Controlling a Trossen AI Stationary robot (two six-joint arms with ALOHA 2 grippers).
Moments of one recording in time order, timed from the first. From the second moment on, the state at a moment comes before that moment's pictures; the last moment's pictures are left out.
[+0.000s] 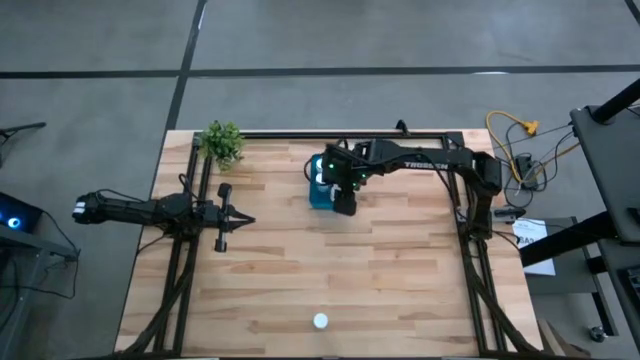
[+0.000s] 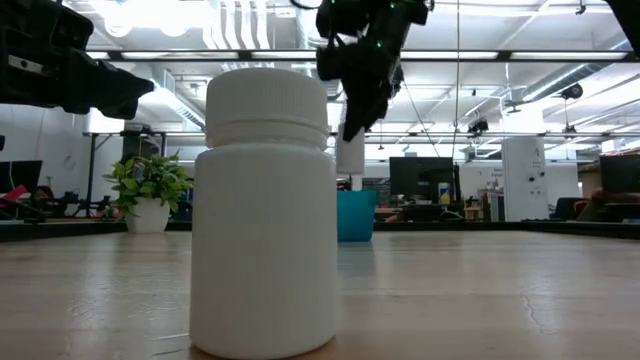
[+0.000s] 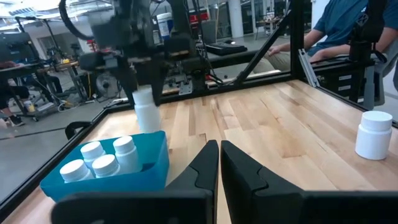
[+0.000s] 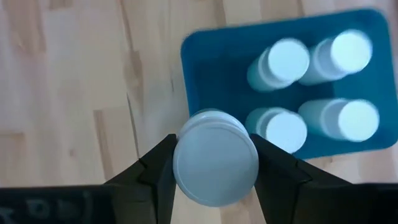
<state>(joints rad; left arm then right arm) -0.11 0.15 0.04 0.04 -0.08 0.16 -0.20 1.89 1.66 -0.97 -0.04 -0.01</state>
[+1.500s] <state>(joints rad) -0.11 0.15 0.04 0.03 -0.08 0.14 -0.28 1.89 1.45 -0.75 -0.14 -0.03</state>
